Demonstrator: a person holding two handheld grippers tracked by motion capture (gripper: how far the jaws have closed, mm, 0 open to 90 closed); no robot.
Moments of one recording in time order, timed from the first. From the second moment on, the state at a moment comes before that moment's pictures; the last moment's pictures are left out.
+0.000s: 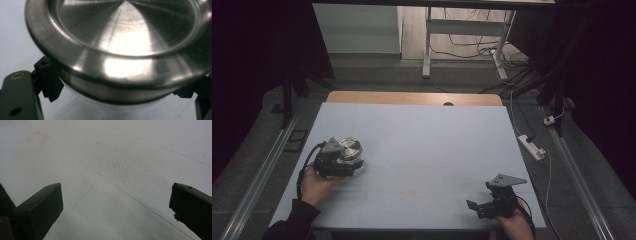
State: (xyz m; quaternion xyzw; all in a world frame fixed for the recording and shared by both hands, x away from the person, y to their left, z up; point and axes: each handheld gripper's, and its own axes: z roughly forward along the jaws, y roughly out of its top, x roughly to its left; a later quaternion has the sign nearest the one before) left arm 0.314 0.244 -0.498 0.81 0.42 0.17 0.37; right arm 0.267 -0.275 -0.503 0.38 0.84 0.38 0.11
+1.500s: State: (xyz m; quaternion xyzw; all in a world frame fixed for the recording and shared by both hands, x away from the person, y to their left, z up) left arm 0.338 0.117 -0.458 0.86 0.27 0.13 0.41; right arm 0.267 -0.275 -0.503 0.38 0.84 0.38 0.11
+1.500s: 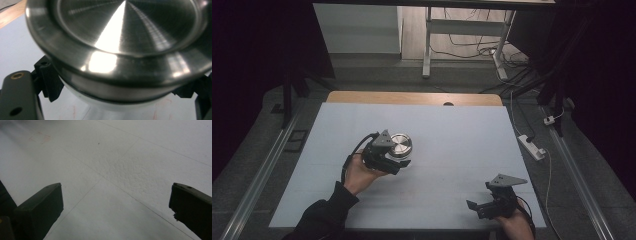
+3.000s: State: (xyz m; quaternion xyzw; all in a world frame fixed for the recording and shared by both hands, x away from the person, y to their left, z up) left arm 0.333 0.090 -0.469 0.87 0.24 0.10 0.41; right arm 0.263 -0.257 -0.485 0.33 0.83 0.43 0.12
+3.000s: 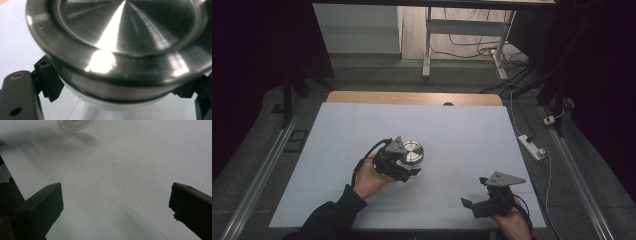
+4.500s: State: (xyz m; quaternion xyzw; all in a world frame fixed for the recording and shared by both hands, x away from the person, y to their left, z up) left arm 0.330 0.085 -0.472 0.88 0.24 0.09 0.41; right arm 0.325 -0.130 -0.427 0.25 0.83 0.49 0.10
